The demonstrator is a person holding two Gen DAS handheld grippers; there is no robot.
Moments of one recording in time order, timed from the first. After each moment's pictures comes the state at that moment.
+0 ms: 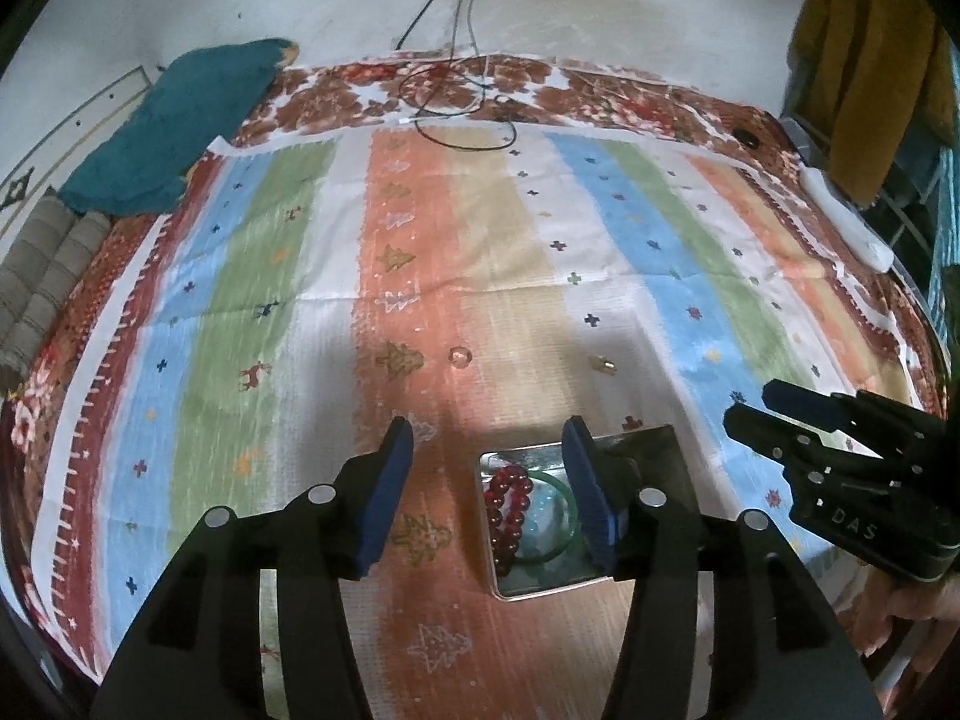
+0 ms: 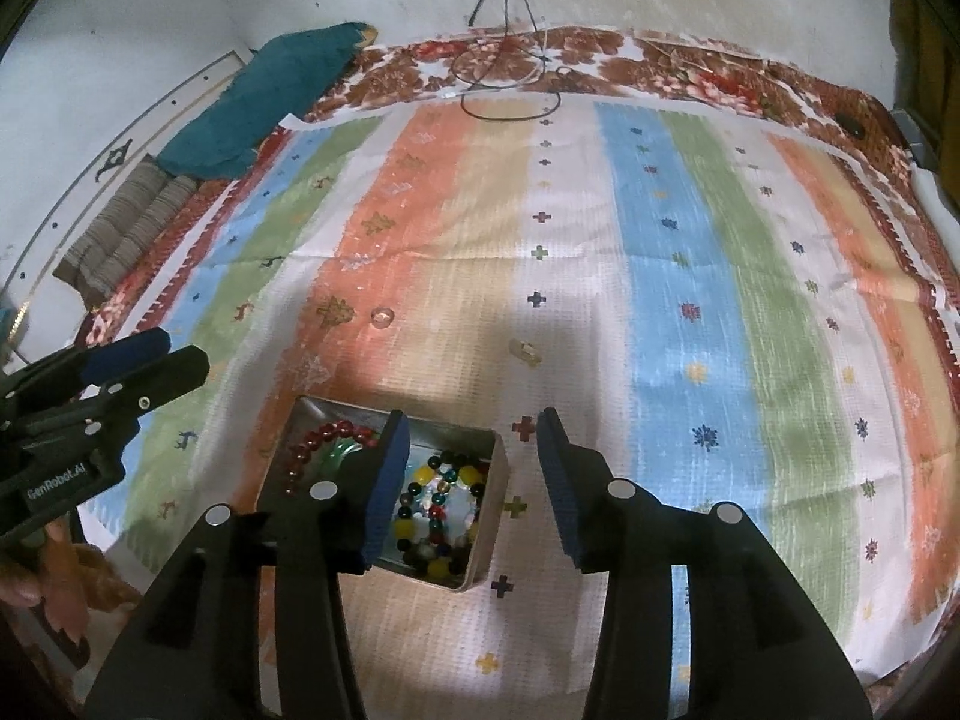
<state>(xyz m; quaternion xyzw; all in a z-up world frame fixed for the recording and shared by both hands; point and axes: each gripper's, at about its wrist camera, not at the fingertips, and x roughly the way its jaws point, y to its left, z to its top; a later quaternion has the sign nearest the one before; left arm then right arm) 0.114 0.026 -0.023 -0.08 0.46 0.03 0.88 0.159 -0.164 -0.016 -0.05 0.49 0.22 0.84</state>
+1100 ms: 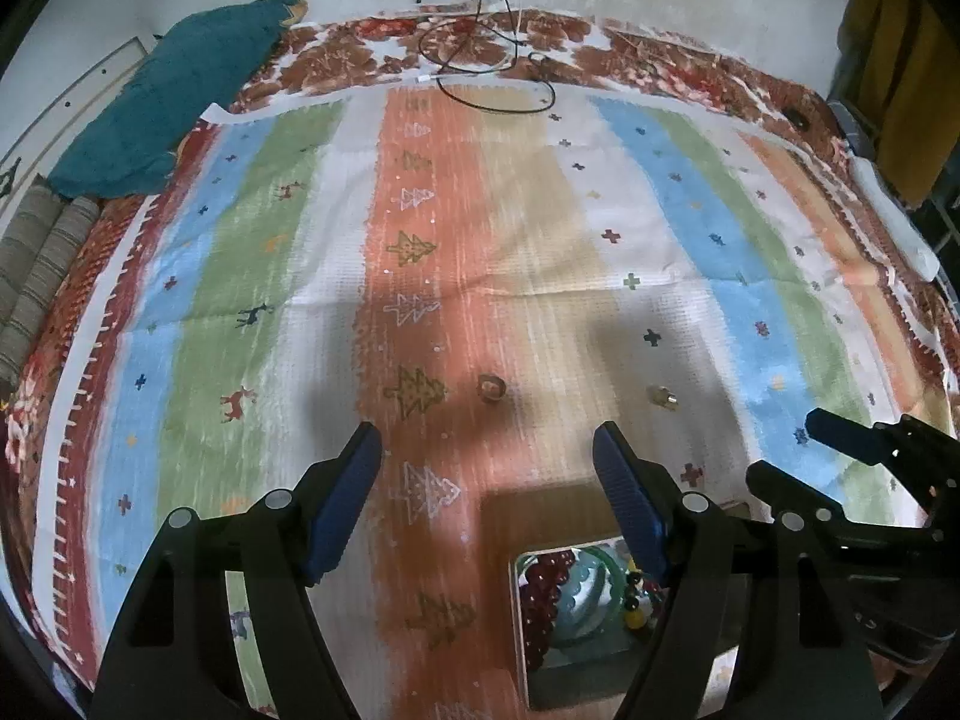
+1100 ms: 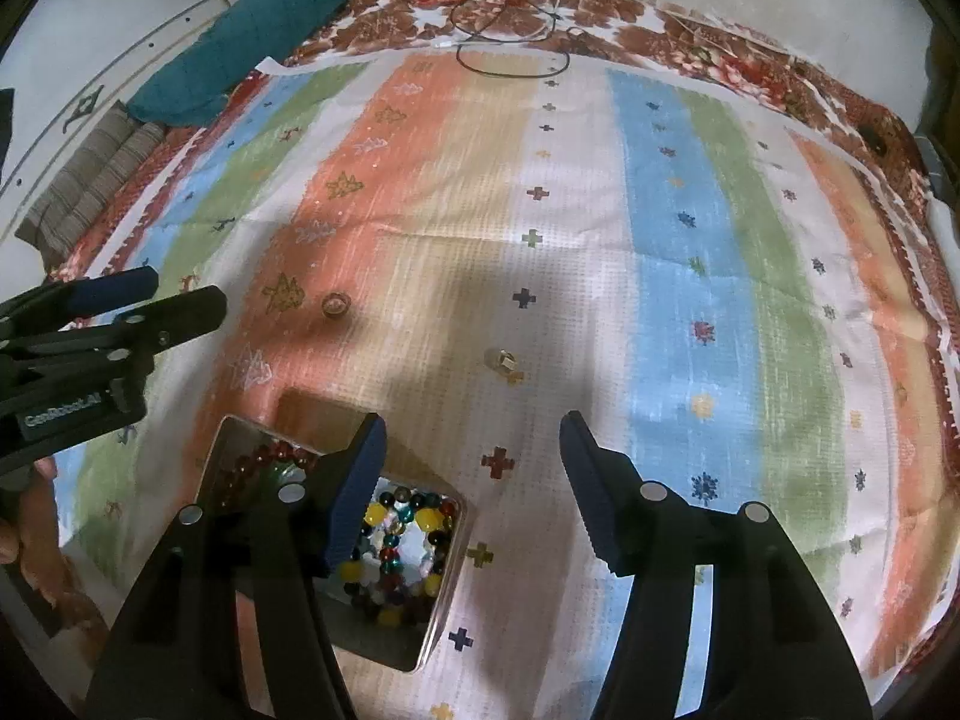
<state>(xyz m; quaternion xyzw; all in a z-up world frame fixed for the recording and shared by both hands) 0.192 0.043 -0.060 -0.07 0.51 0.06 0.86 0.209 -0.139 -0.047 -0.12 0.53 0.21 0.82</state>
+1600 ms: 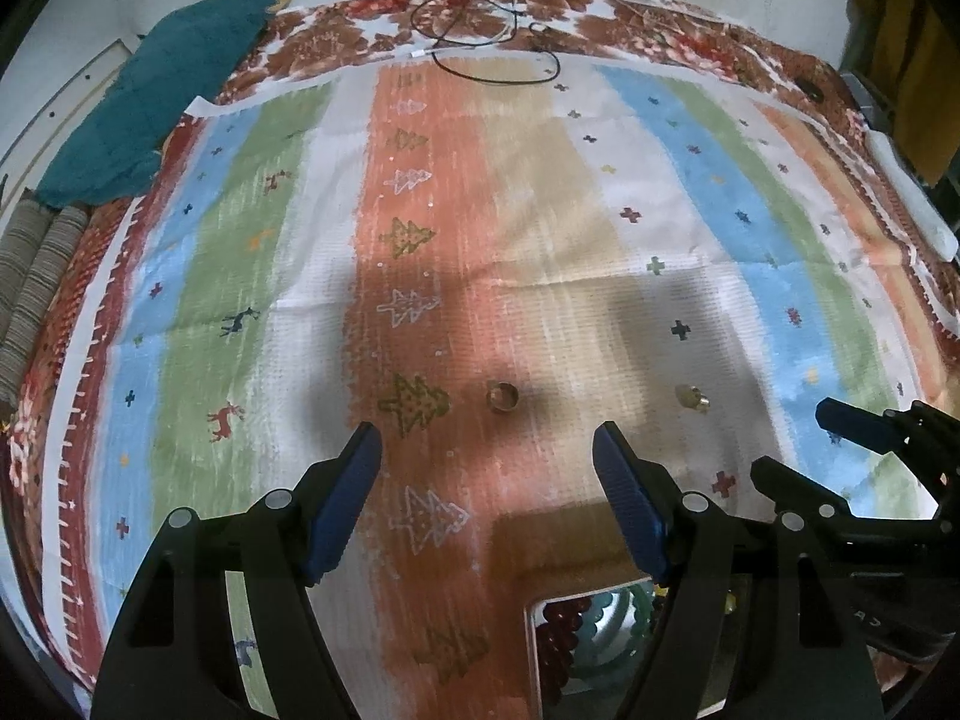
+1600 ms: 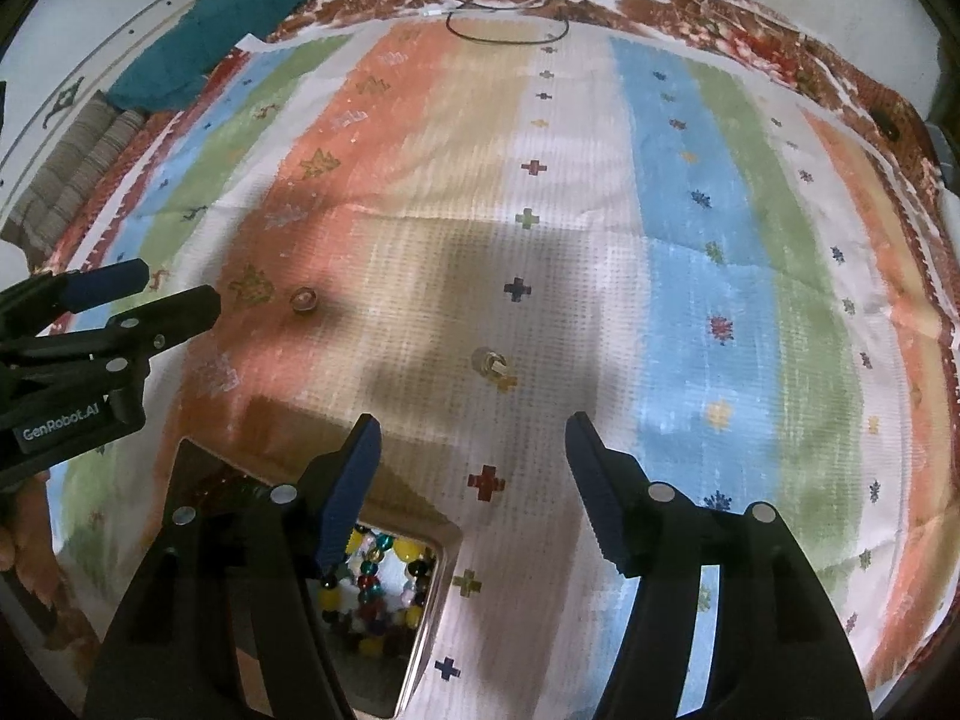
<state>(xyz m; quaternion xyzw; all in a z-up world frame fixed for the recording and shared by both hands) 0.219 0.045 -0.083 -0.05 0.54 0.06 0.84 0.235 -0.132 -0.073 -0.12 0.56 0.20 0.80</state>
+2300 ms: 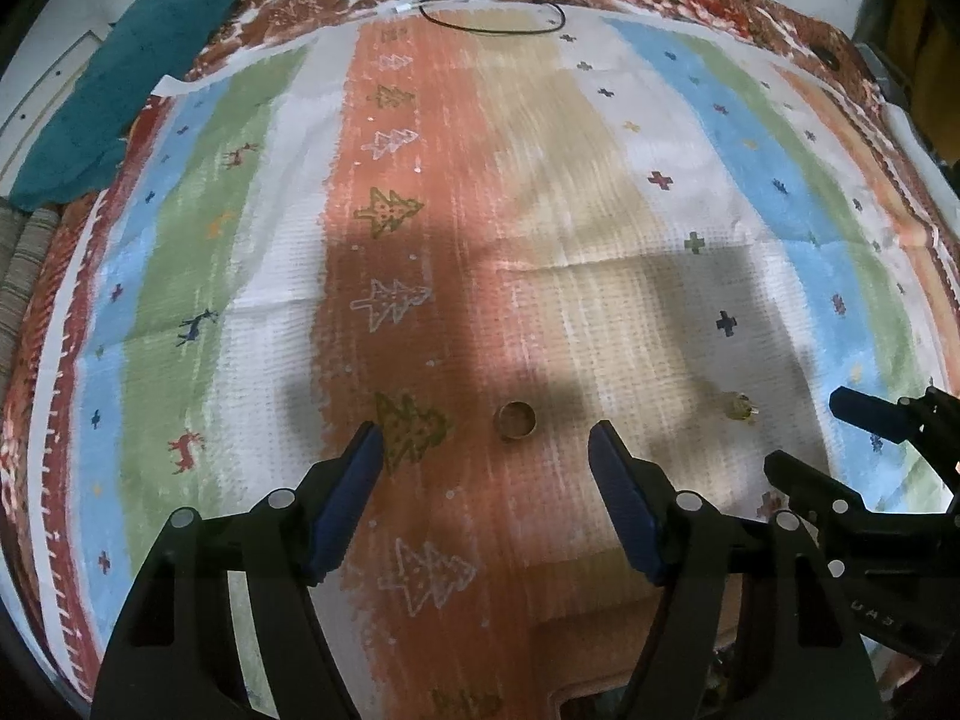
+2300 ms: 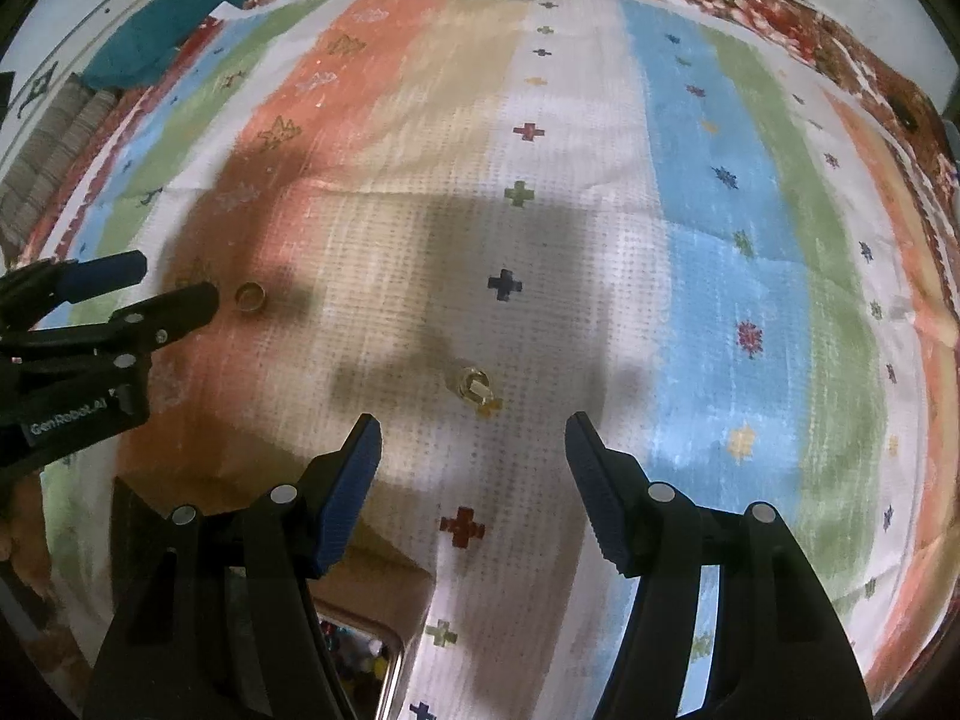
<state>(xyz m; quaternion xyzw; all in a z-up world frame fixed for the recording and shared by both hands) 0.258 0.050 -0.124 -0.04 0.57 0.05 0.82 0.267 -0.123 -0.108 -0.14 0.59 0.19 0.77</state>
